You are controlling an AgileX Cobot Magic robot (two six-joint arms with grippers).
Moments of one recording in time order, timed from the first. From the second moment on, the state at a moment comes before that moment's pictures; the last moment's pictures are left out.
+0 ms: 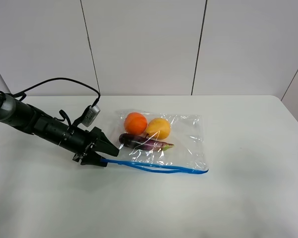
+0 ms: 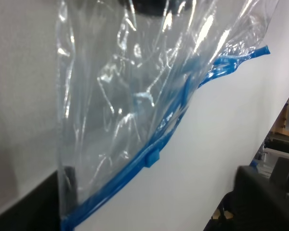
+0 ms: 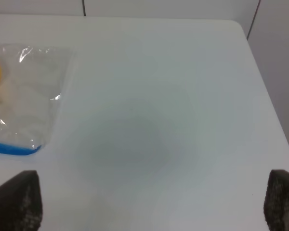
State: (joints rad) left arm -0.01 2.21 -1.12 -1.25 1.01 0.99; right arm -0.01 0.00 -0.50 -0.10 1.03 0.01
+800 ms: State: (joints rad) left arm -0.01 2.21 -1.12 -1.23 1.01 0.99; right arm -0.01 0.00 -0.50 -0.10 1.03 0.01
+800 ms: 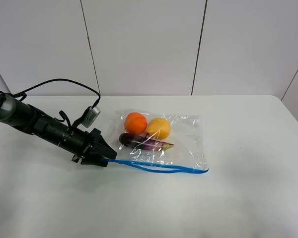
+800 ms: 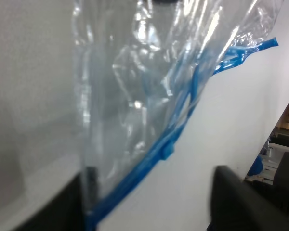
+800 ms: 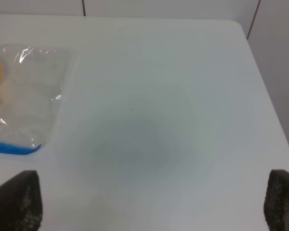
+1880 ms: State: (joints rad) left arm -0.01 2.16 -1.18 -1.43 1.20 0.57; right arm -0.01 0.00 -0.50 -0.10 1.03 0.00
